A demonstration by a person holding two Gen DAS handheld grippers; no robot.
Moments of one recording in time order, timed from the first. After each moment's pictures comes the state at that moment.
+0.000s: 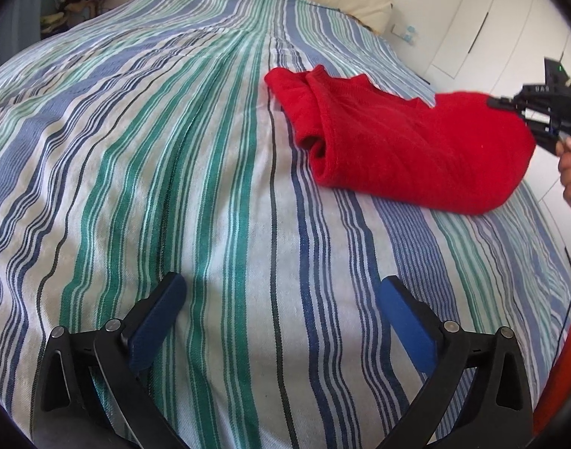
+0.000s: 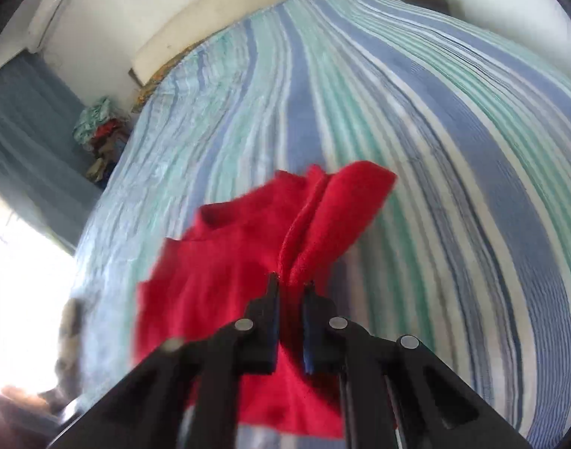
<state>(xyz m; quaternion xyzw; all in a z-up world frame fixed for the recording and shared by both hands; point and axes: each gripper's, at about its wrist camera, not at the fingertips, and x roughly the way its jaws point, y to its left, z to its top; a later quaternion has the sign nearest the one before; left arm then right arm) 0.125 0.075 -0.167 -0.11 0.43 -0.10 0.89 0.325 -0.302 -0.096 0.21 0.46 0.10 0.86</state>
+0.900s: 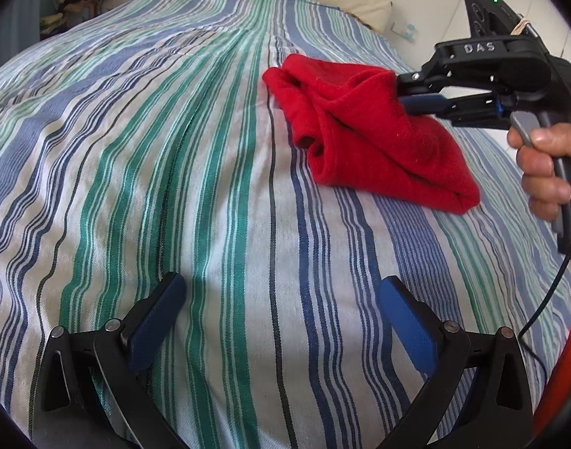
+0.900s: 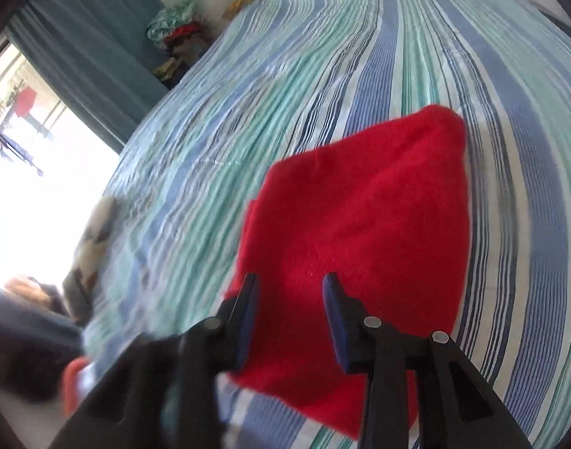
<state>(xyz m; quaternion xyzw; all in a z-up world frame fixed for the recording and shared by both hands) 0.126 0.075 -0.168 -0.11 0.44 -0.10 0.89 0.338 -0.098 -0.138 0.09 0.53 0.26 0.80</state>
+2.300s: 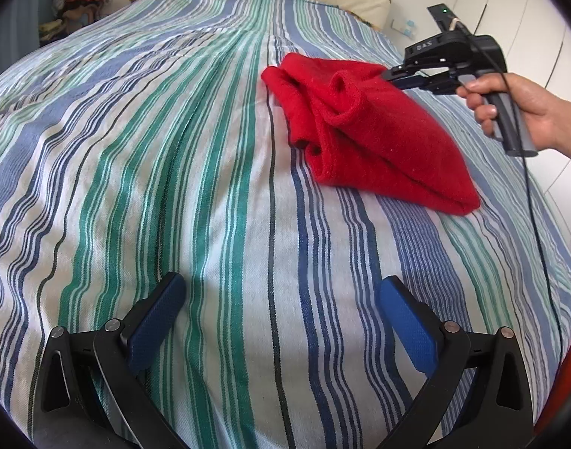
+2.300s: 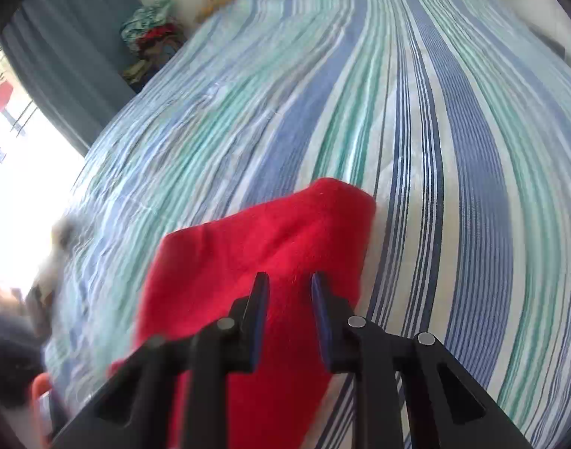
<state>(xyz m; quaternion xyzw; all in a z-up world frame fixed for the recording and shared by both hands) 0.128 0.071 -0.169 -0.09 0.44 -0.09 0.89 0.454 -0.168 -0.146 0.06 0.53 0.20 0.82</state>
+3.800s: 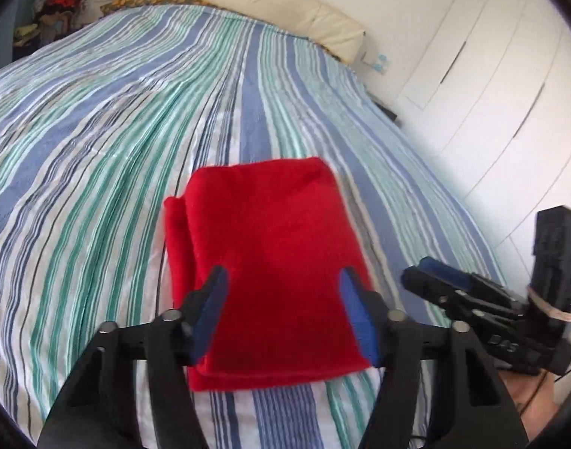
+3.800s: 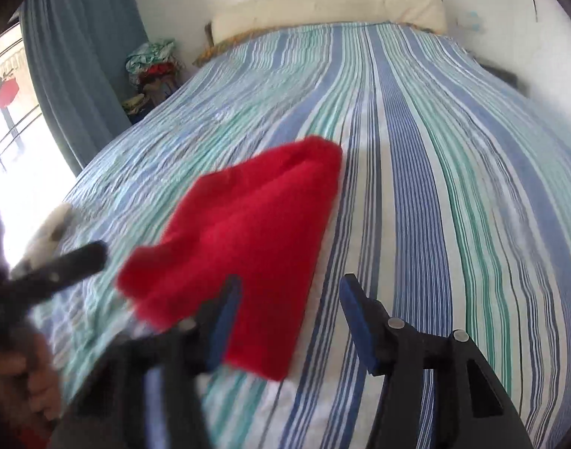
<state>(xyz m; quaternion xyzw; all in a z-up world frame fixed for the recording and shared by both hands) 0.239 0.031 -0.093 -0.16 0.41 -0.15 0.89 0.265 -0.193 -0.115 0.04 0.41 0.16 0.90</state>
